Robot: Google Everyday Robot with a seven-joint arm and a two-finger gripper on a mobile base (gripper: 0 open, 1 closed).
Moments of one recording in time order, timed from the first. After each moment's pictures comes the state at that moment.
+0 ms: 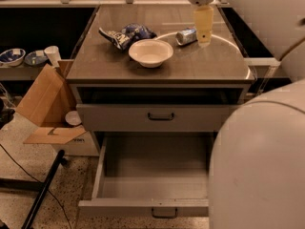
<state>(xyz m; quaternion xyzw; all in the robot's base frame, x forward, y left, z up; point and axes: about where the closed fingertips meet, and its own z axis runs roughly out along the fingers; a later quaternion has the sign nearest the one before) 0.713 -0.161 0.977 -0.64 0.72 -0.25 0.09</state>
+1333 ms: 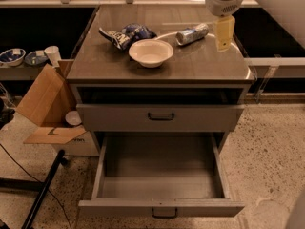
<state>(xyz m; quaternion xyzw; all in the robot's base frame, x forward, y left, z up) 0.711 -0.191 0.970 -0.71 0.62 -0.29 0.16</state>
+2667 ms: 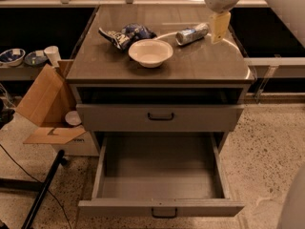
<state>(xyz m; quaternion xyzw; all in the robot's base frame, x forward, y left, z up) 0.751 -0.174 0.977 -0.76 0.53 -0.29 0.26</state>
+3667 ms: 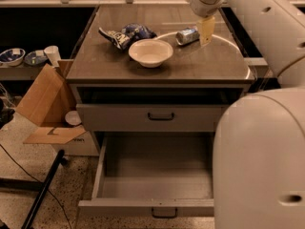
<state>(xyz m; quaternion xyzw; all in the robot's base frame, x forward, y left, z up) 0.813 -0.161 0.929 -0.78 0.52 -0.26 0.22</state>
